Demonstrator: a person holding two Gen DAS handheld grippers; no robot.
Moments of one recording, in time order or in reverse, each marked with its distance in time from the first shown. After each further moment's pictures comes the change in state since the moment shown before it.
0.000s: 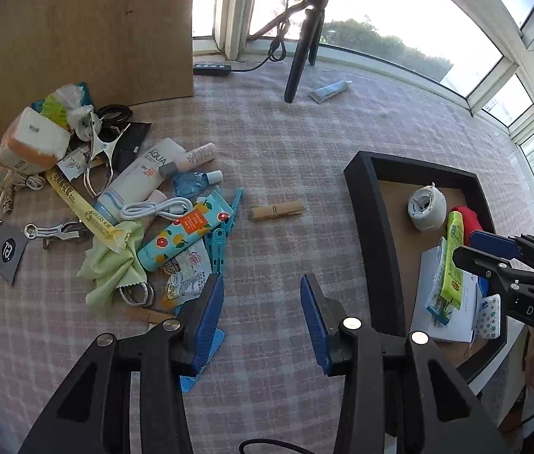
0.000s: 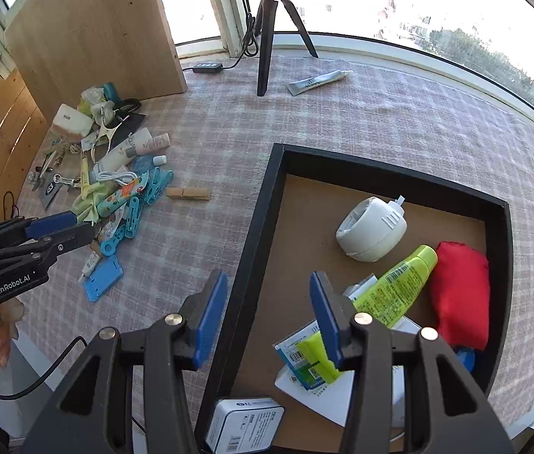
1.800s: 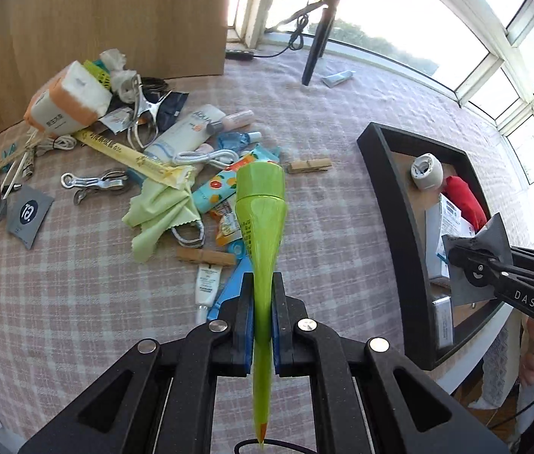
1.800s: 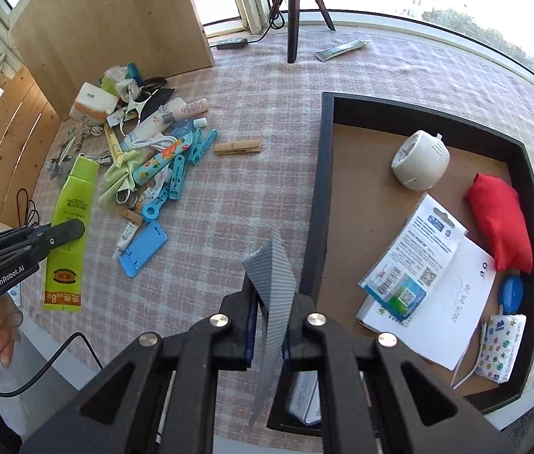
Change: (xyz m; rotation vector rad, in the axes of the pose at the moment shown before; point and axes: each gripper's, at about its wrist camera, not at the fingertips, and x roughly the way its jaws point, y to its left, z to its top) left arm -0.024 0.007 -0.051 0.113 0.005 -0.094; right arm -0.009 0.038 -0.060 0.125 0.009 0.020
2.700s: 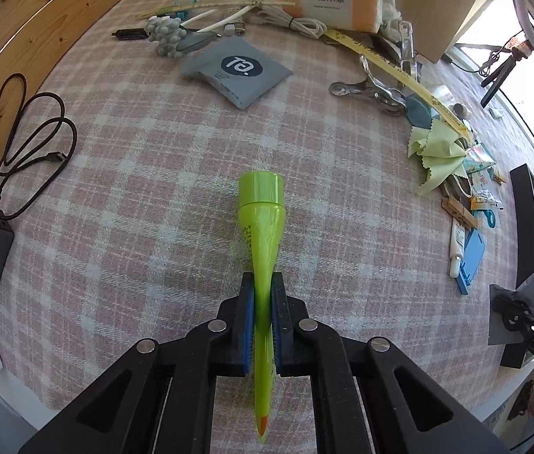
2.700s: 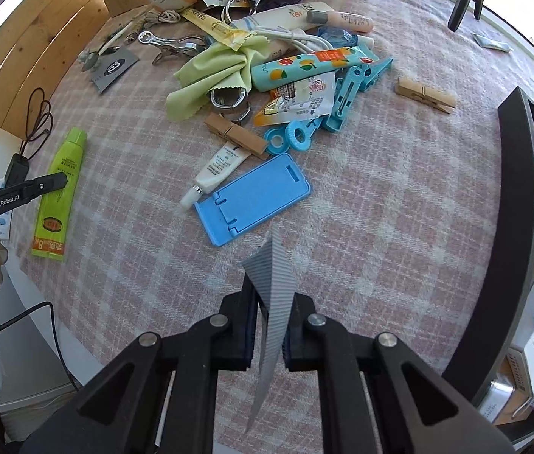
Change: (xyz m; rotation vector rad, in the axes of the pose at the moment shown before) left arm 0.003 0.226 -0.140 -0.417 0.090 0.192; right arm 0.110 0.149 -0.017 -0.267 0.187 0.059
